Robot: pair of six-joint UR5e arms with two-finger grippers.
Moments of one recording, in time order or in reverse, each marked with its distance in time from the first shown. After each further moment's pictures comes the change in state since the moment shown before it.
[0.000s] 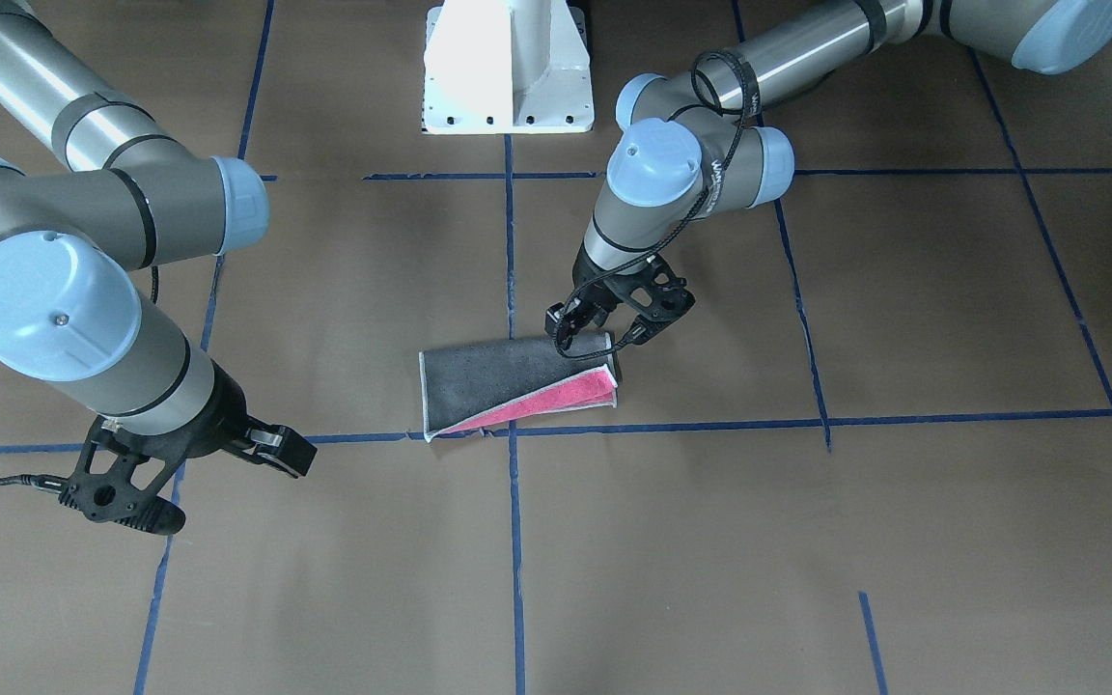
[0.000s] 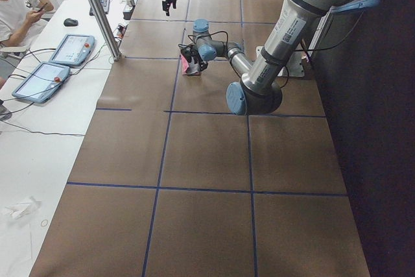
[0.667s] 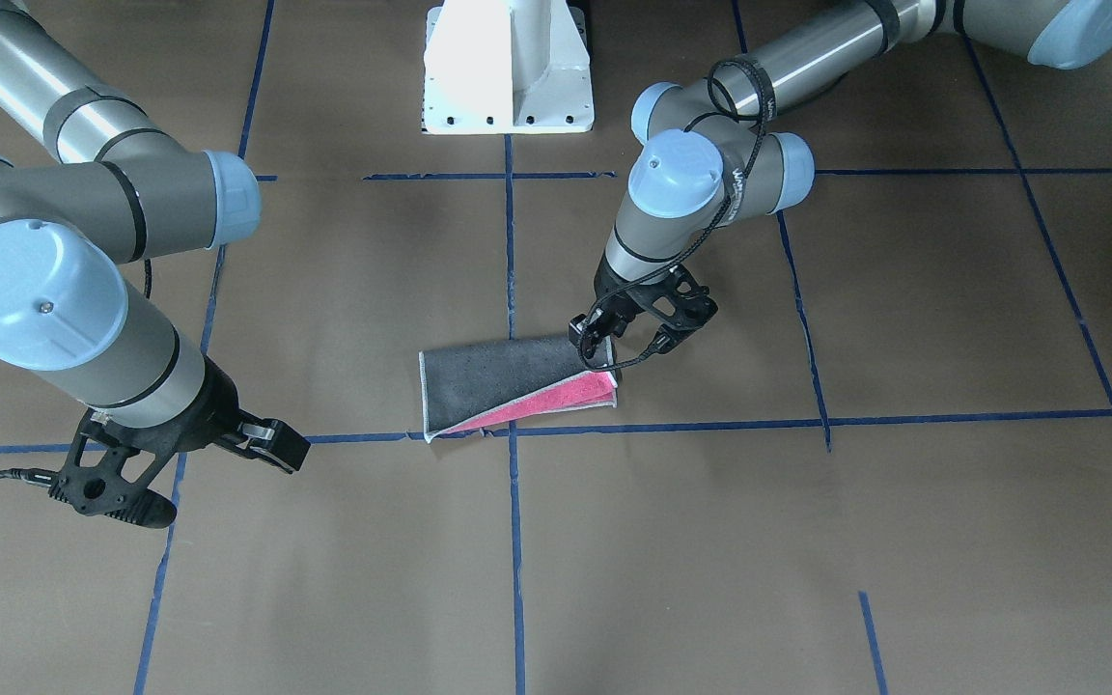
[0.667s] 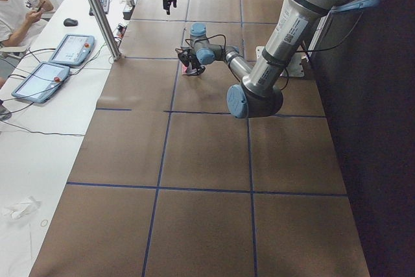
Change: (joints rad) left arm -0.025 0.027 -0.002 0.000 0.000 0.006; right arm 0.003 -0.019 0.027 0.001 0.000 -0.002
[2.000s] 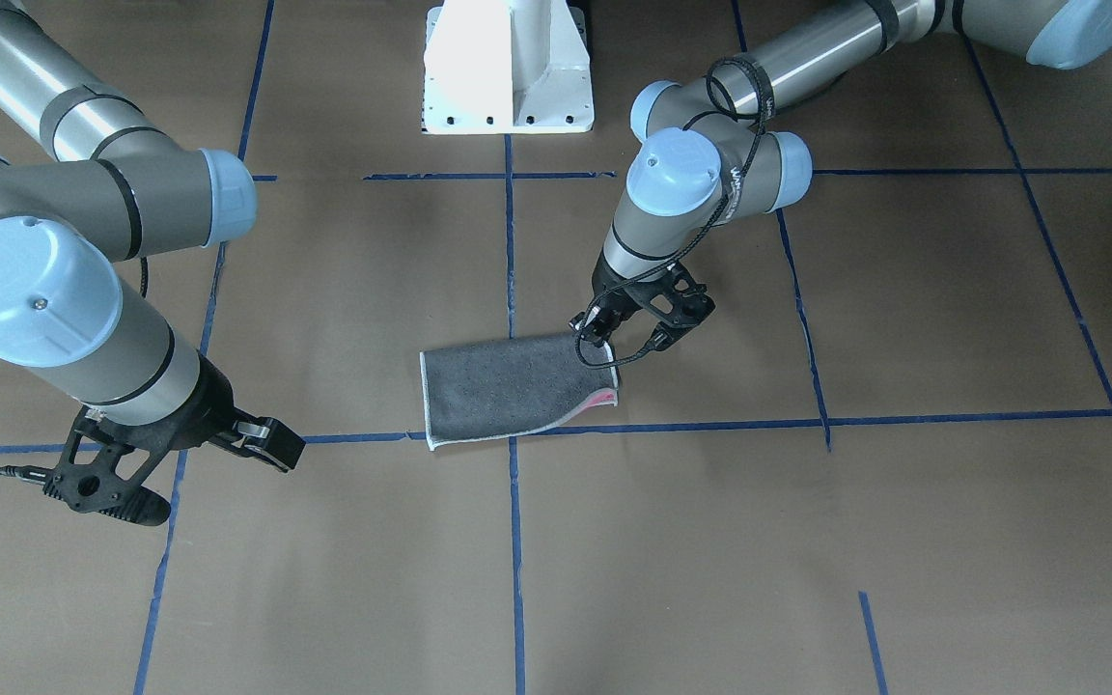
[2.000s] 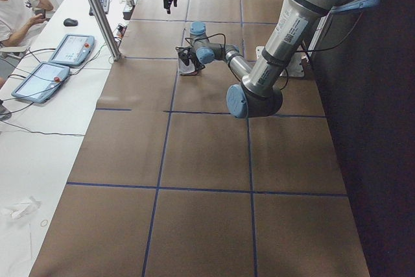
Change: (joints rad) left arm -0.019 -0.003 -0.024 -0.001 -0.059 -0.001; right arm 0.005 -0.026 0.028 0.000 -0.002 0.000
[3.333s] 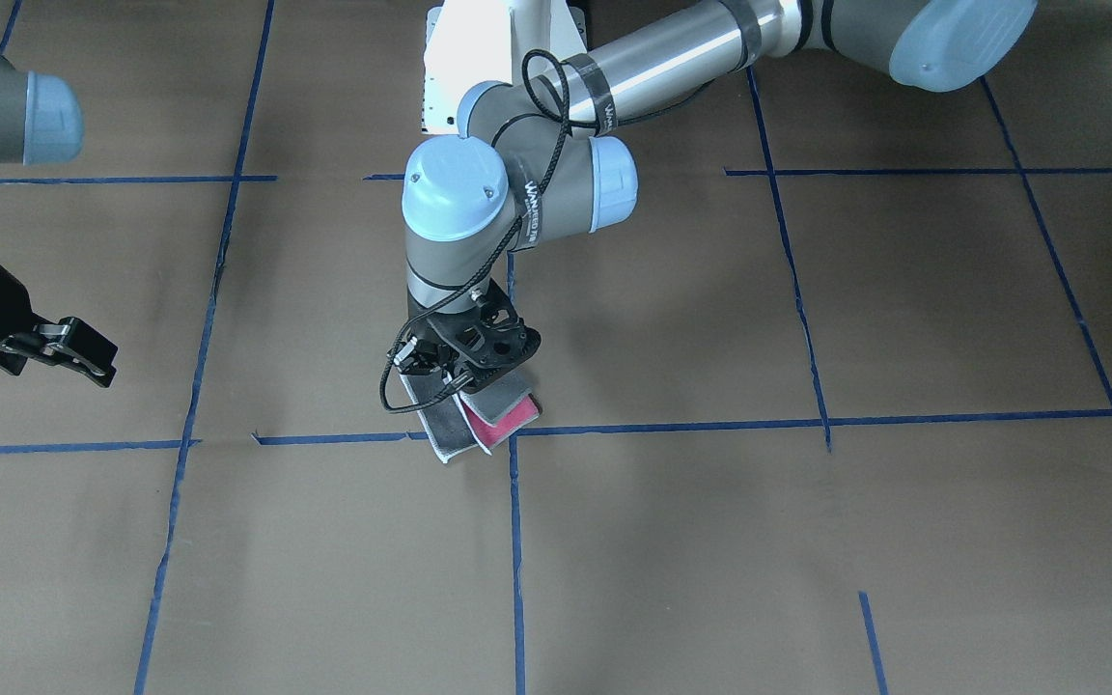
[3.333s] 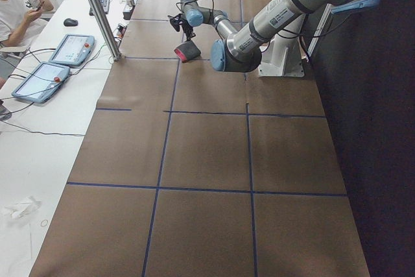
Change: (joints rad) left arm 0.030 -0.510 0.494 0.024 0.062 0.031; right arm 0.099 -0.396 0.323 -0.001 0.003 -0.276
